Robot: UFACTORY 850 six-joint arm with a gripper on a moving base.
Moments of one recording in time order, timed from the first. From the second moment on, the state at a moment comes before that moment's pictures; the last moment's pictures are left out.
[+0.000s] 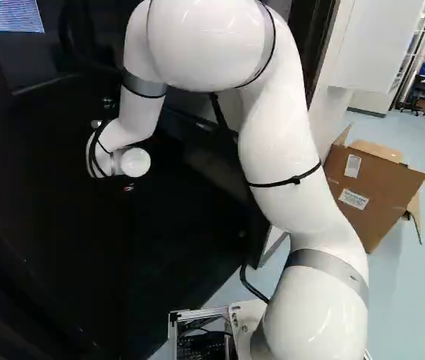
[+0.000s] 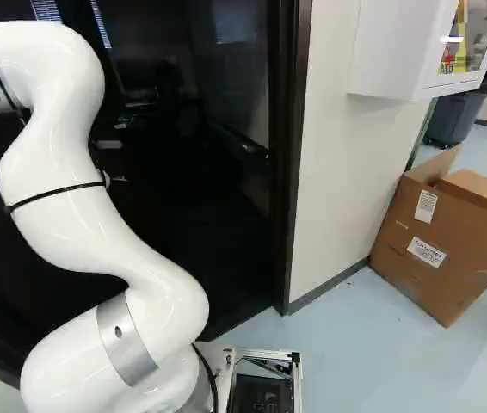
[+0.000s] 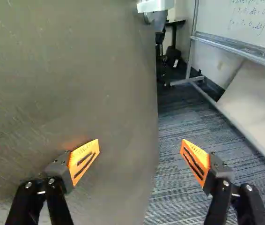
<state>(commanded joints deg) 45.6 -31.9 -60.2 21.1 42.4 0.0</state>
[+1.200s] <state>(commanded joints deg) 52.0 -41.3 -73.0 18.9 42.4 0.0</state>
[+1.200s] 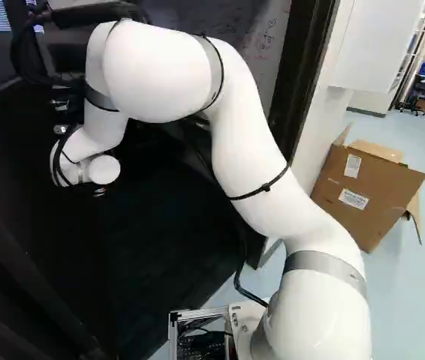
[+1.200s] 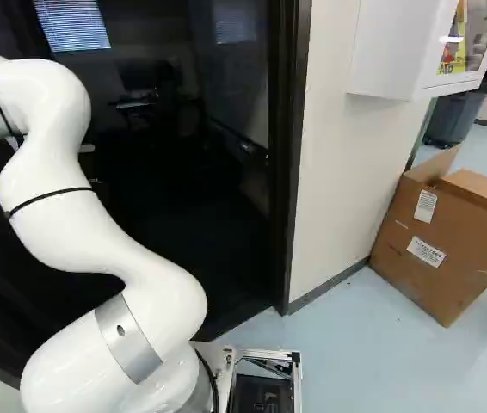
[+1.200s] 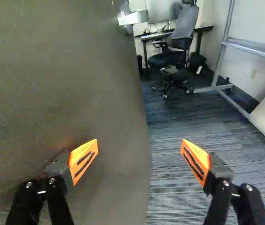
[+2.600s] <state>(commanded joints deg) 53.6 -43.1 -75.6 13.4 42.4 0.0</state>
